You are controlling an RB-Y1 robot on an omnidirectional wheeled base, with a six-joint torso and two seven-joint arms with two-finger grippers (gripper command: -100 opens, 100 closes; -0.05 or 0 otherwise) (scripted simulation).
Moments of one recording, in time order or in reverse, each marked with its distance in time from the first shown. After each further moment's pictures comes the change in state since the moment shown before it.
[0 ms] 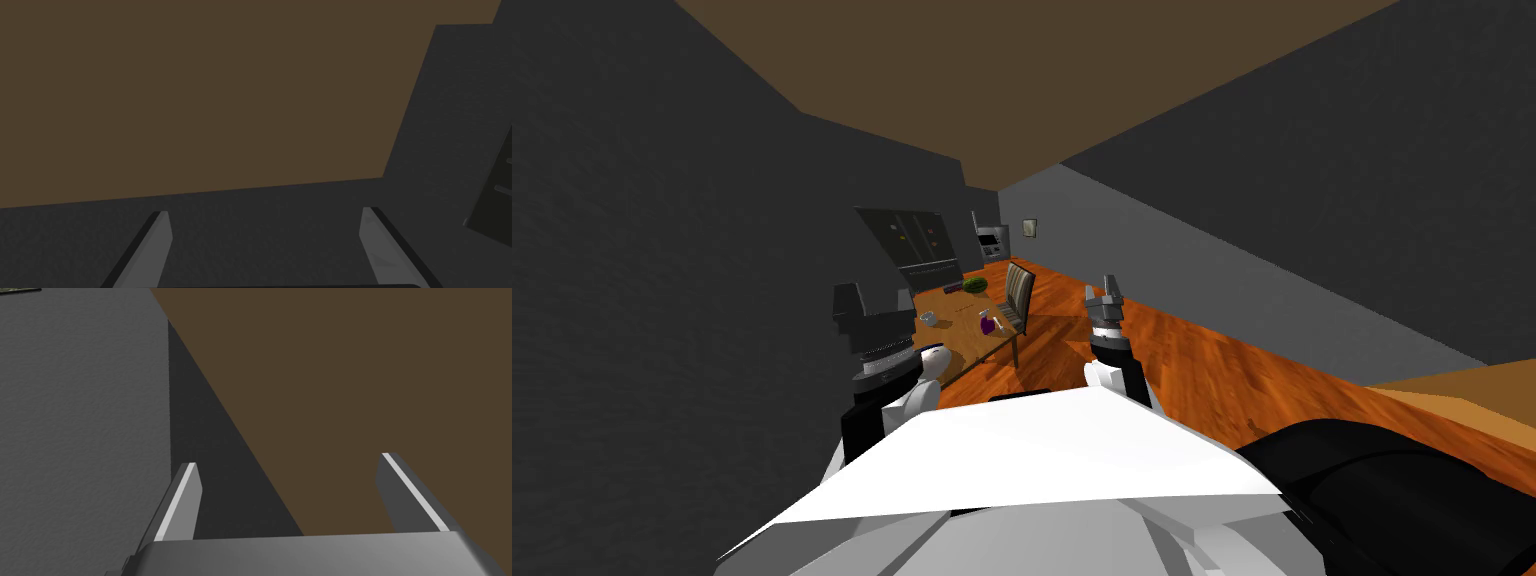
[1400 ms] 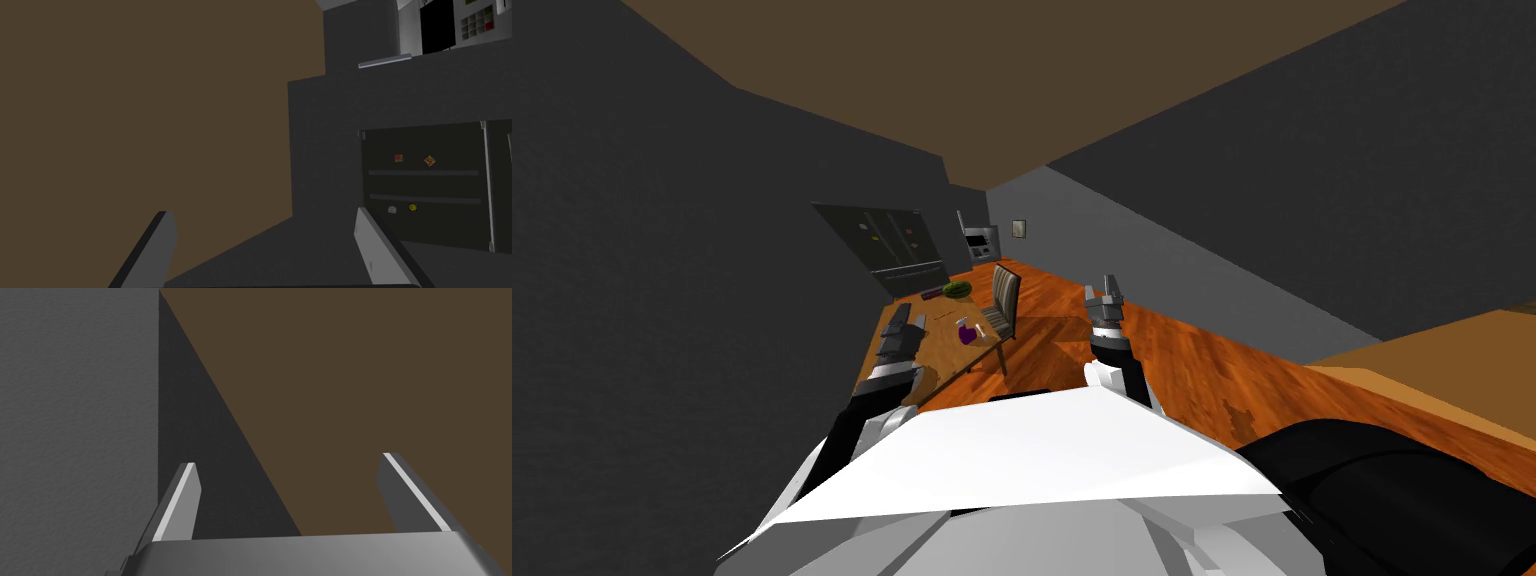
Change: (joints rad) left arm 0.123 0.201 0.055 0.066 0.076 0.283 -0.089; right arm 0.000 0.000 0.000 0.000 0.000 0.000 0.000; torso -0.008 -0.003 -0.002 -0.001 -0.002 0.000
